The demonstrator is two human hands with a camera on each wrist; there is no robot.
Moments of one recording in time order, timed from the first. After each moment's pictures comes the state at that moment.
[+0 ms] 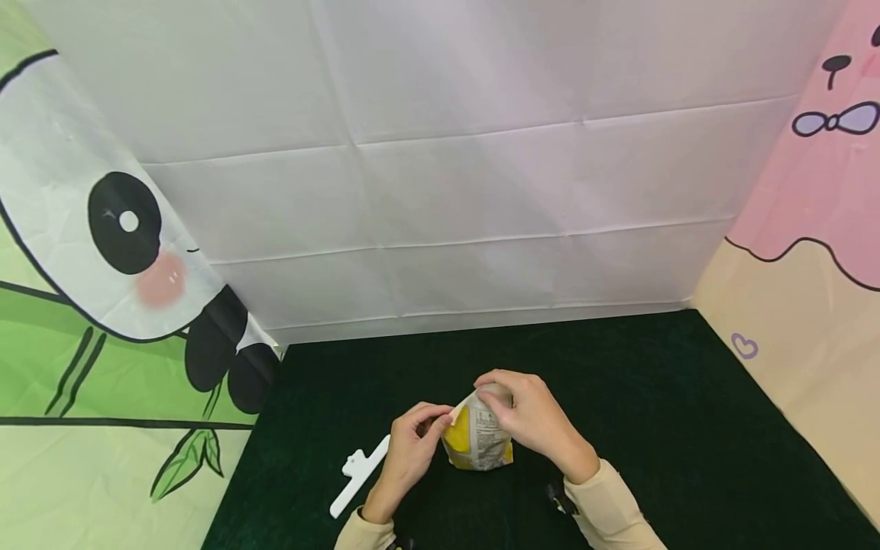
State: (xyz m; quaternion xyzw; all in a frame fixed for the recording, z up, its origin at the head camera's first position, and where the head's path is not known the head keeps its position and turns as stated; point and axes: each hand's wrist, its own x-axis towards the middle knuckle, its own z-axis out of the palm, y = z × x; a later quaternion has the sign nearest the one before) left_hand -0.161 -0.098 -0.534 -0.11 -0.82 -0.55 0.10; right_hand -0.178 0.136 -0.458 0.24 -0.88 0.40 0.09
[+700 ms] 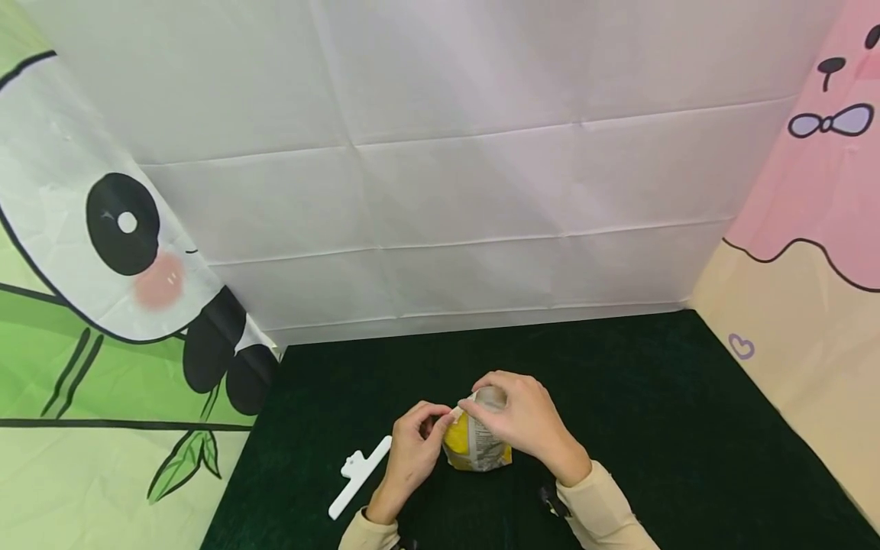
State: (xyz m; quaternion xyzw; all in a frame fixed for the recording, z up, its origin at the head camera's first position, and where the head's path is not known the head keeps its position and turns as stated) left_hand -0.160 -0.090 -0.536 -0.11 -0.83 -0.52 0.14; right_hand -0.175 0.128 -0.459 0.22 -0.89 0.39 0.12
